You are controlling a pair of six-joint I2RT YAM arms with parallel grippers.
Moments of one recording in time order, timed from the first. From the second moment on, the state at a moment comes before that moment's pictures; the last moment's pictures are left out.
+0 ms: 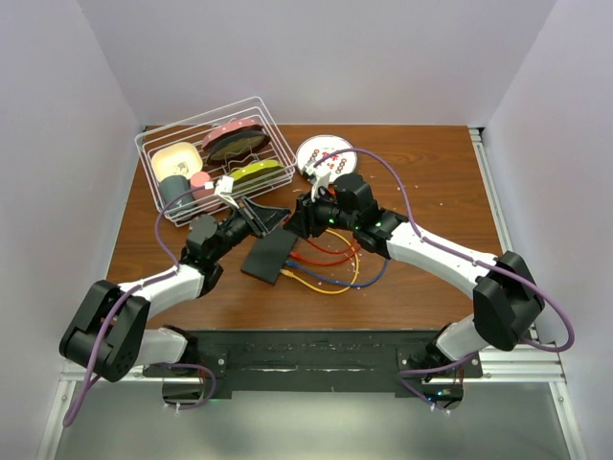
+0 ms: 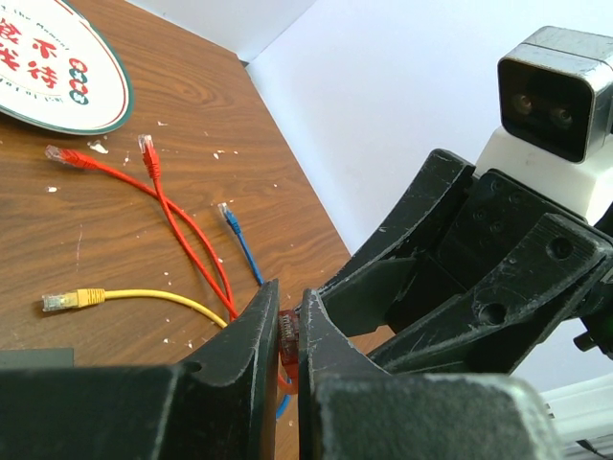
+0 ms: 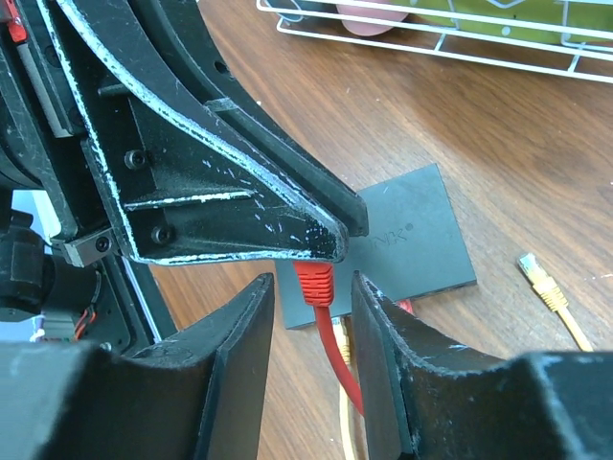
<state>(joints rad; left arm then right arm) -0.41 1.29 0.43 0.95 0.38 -0.91 0.75 1.50 1.07 0.04 -0.33 0.29</state>
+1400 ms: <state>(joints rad) -0.26 1.46 0.59 0.37 0.23 -0.54 0.75 1.79 1.13 -0.19 -0.12 0.06</state>
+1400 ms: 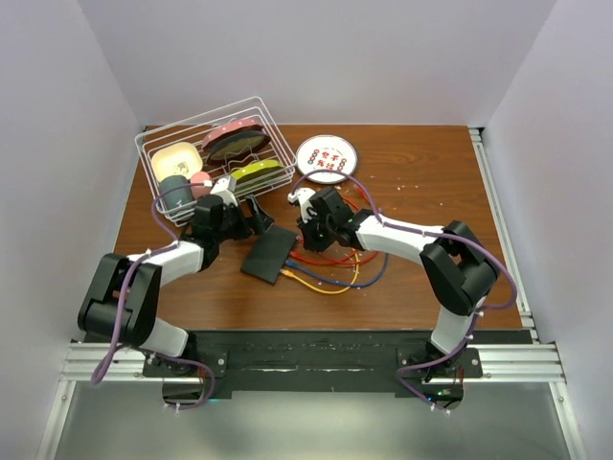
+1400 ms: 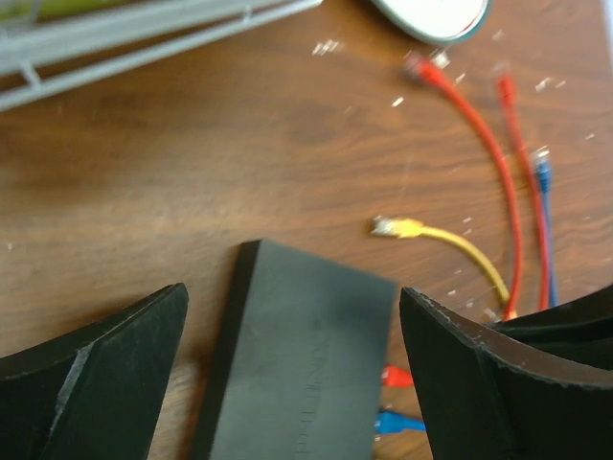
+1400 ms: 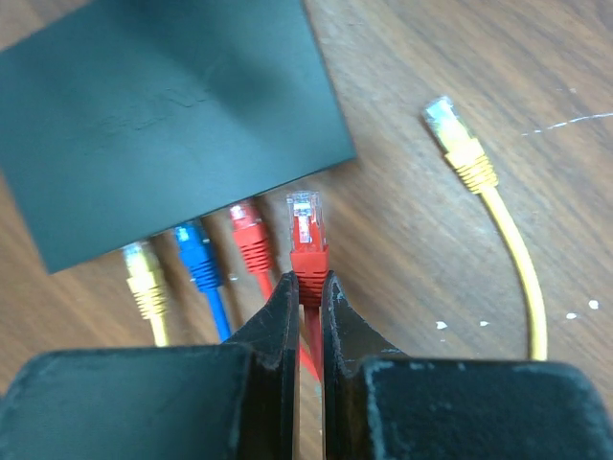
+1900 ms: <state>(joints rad) -0.24 1.59 0.58 0.44 0.30 -0.52 0.75 1.86 1.16 -0.21 -0.06 -0.02</state>
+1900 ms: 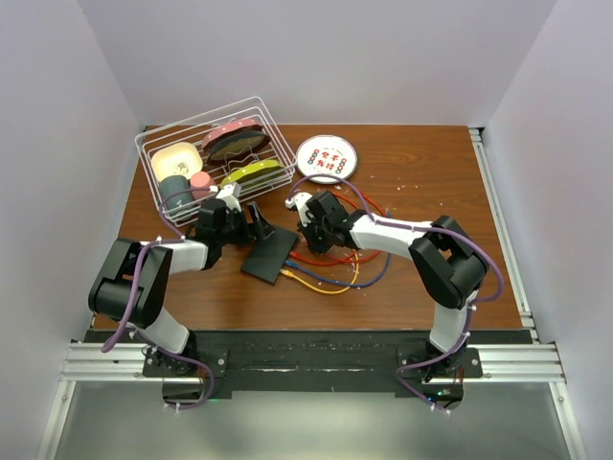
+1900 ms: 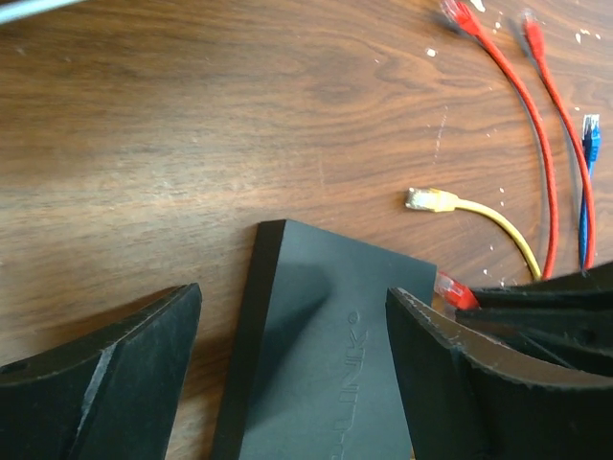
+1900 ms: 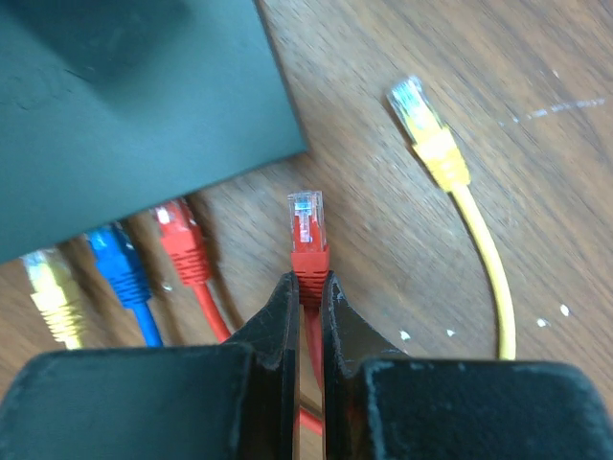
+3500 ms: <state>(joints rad) -0.24 1.66 0.56 0.54 0.40 -0.52 0.79 1.91 1.21 -0.24 -0.09 -0.05</state>
